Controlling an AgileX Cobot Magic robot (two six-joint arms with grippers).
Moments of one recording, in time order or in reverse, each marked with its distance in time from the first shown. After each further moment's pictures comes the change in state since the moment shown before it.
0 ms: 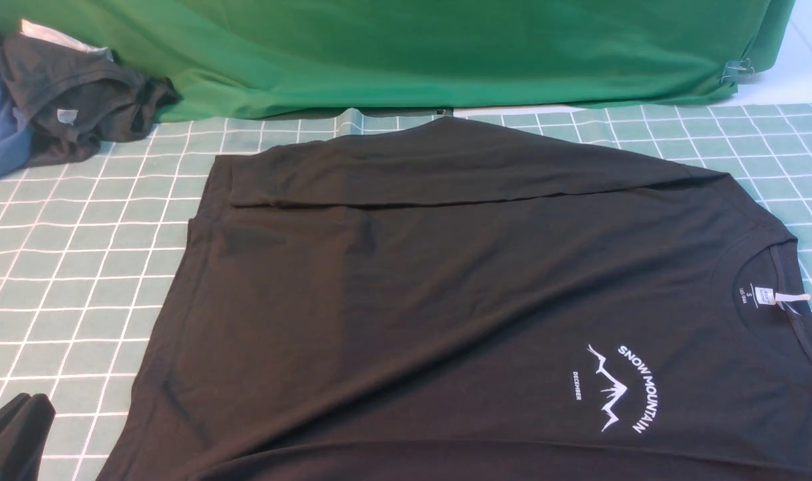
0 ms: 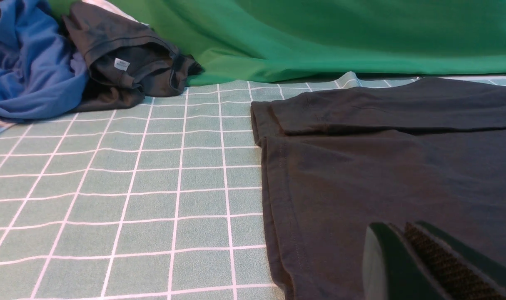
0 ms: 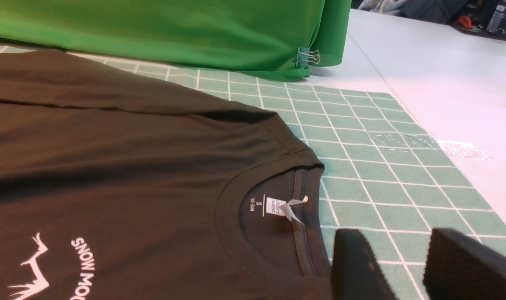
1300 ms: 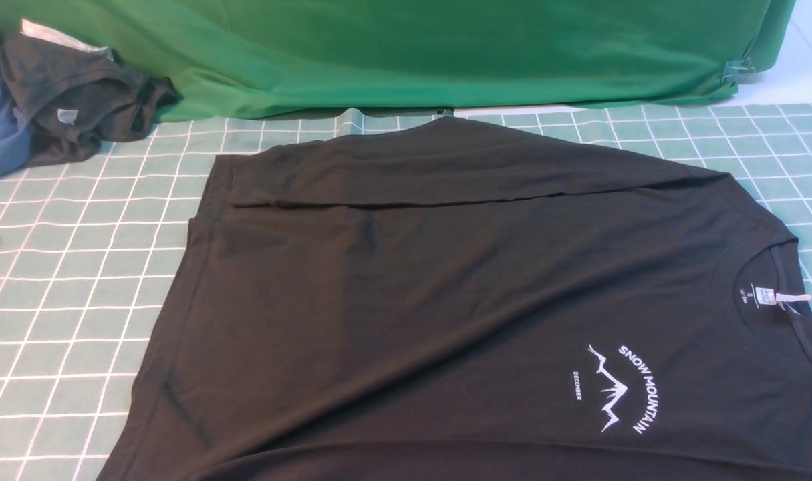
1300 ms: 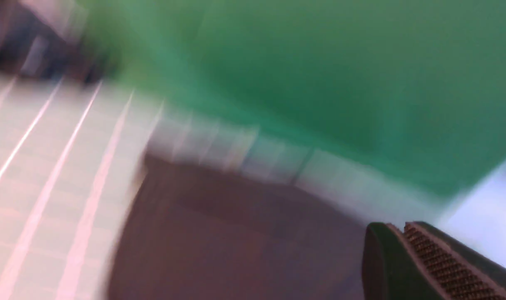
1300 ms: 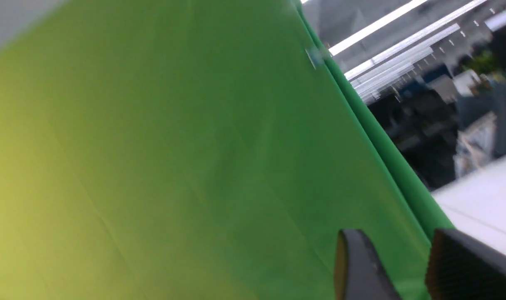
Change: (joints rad) right arm 0.007 0.000 -0.002 0.121 -0.629 0.586; left arm 0.000 0.570 -0.714 -0.199 0.505 -0.241
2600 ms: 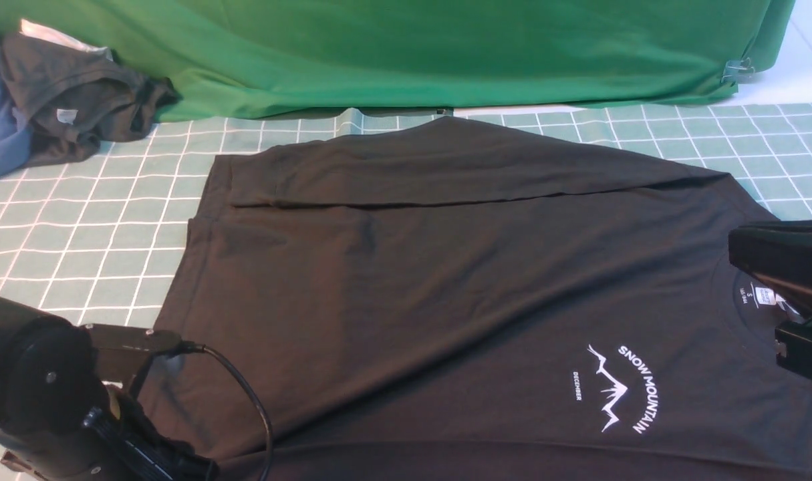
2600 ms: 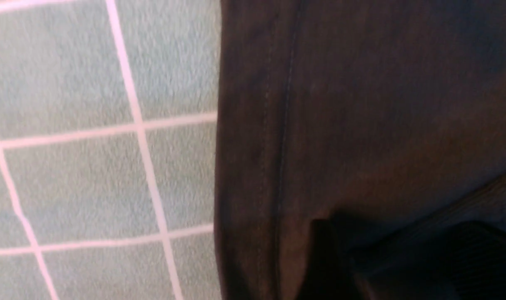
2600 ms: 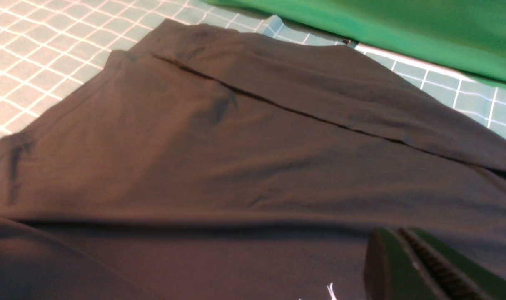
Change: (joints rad) right arm 0.704 0.786 -0.718 -0.263 0.875 -0.261; left arm -0.220 0.781 0.173 0.217 0.017 0.062
